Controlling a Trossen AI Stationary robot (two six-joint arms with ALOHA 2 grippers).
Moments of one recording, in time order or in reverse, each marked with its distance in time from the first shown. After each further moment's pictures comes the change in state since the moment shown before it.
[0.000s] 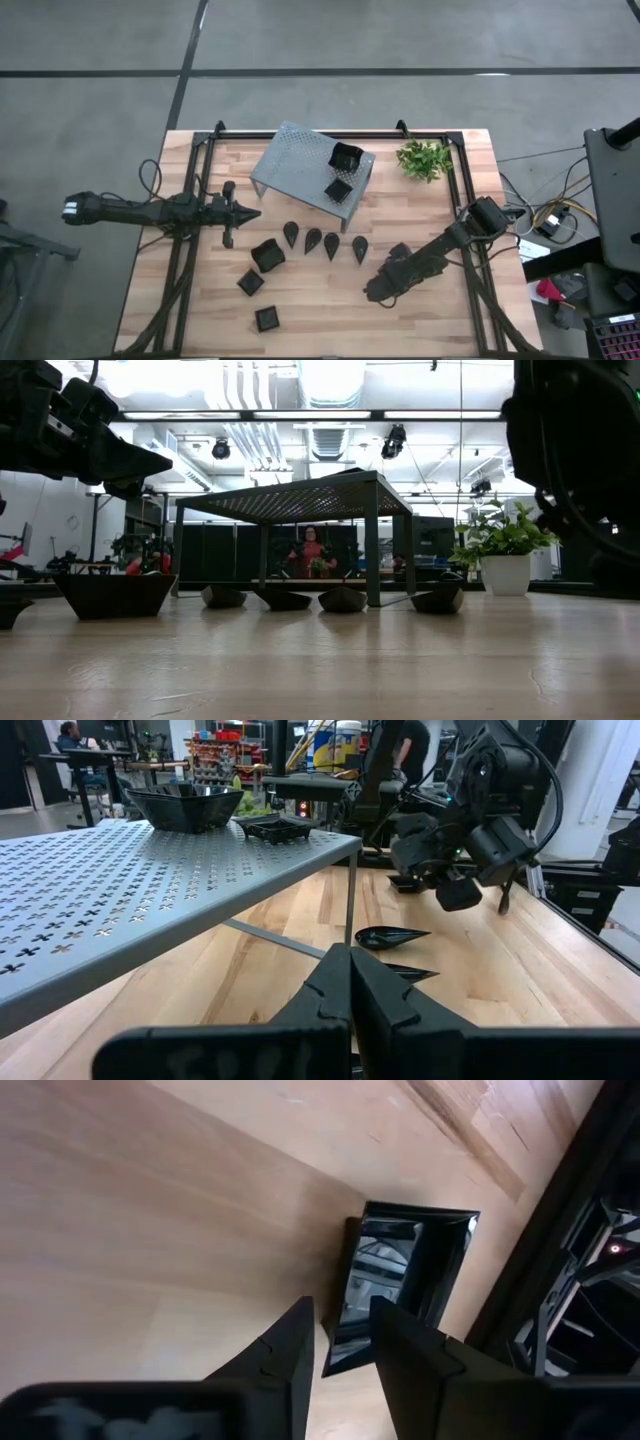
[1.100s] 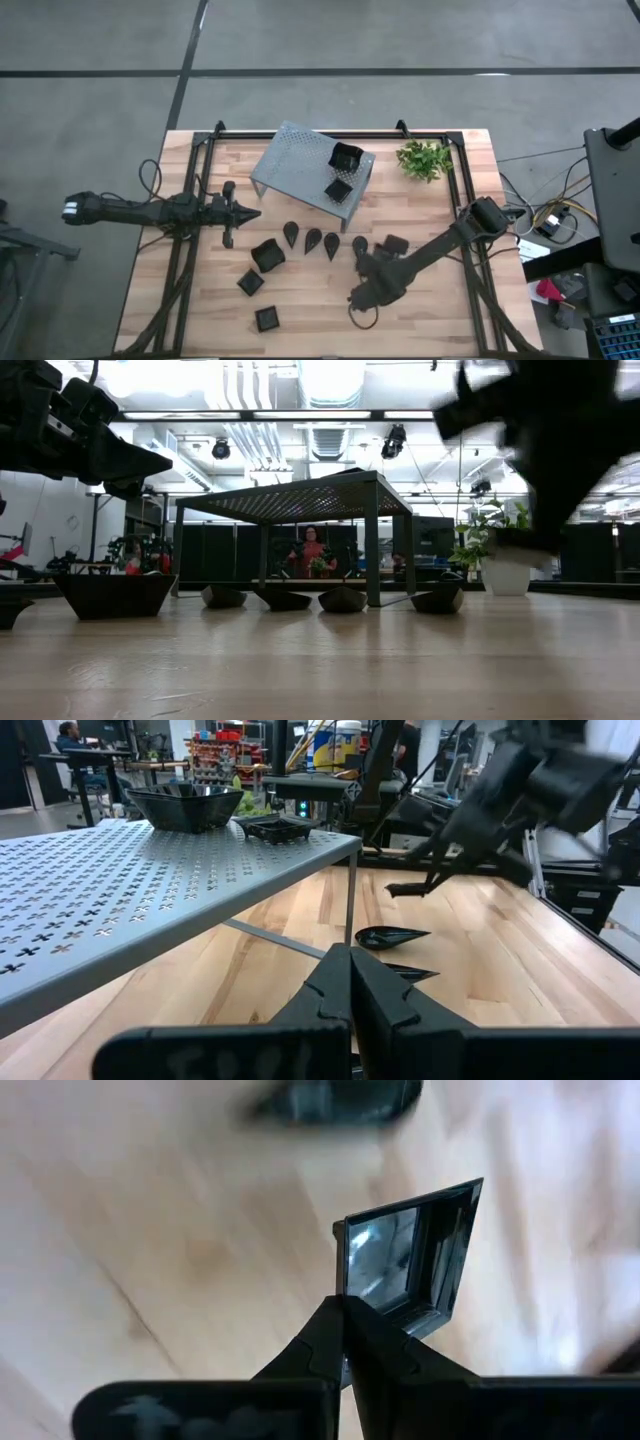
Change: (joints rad) left arm 0.000 0.000 0.000 0.000 0.000 0.000; right arm 0.001 -0.001 0.314 0.008 0.456 -0.628
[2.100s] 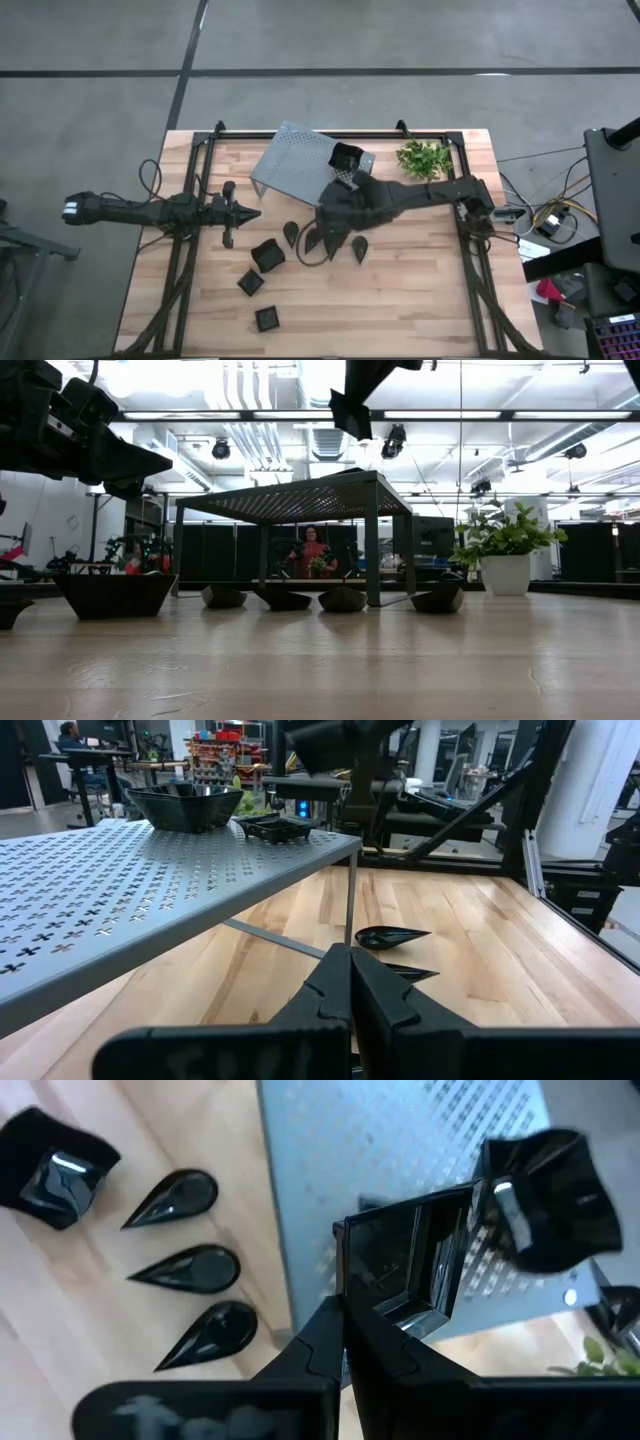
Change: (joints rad) left arm 0.000 0.000 0.000 0.000 0.000 0.000; right arm -0.340 0.007 0.653 -0.132 0.211 -0.316
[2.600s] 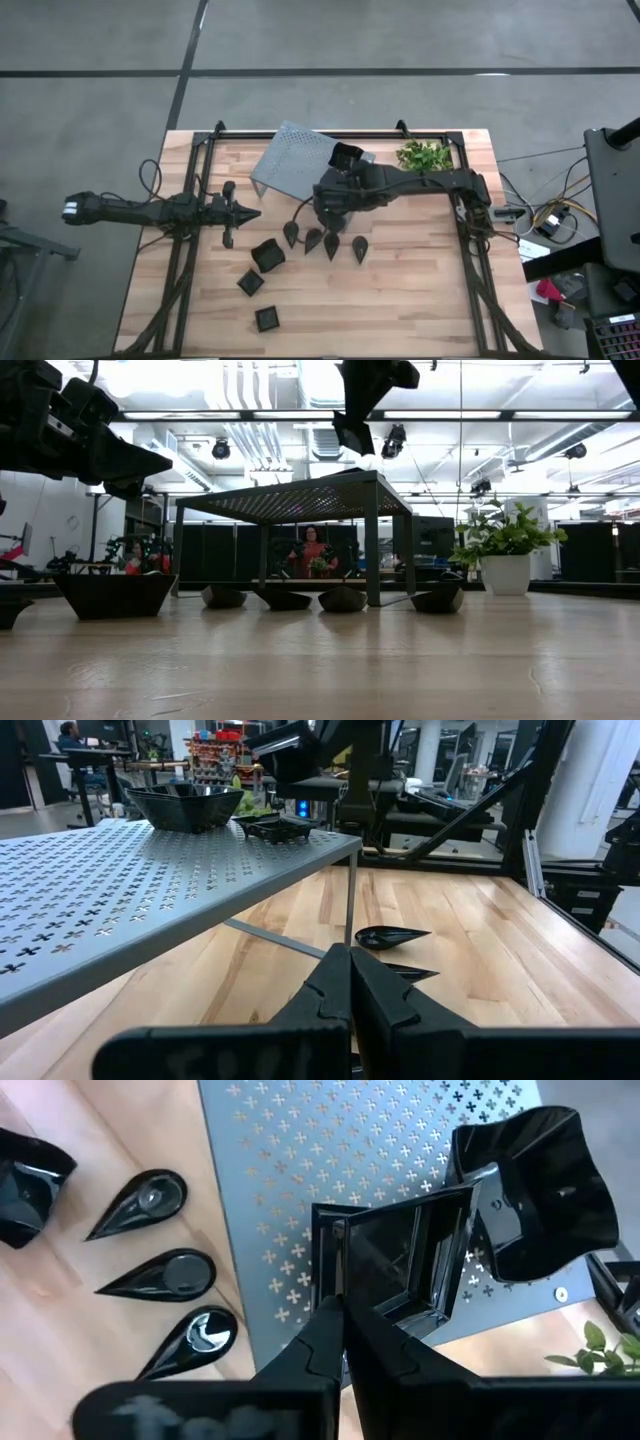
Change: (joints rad) left arm 0.000 0.000 0.000 0.000 0.000 0.000; right arm -0.099 0.003 -0.009 -0.006 -0.075 -0.017
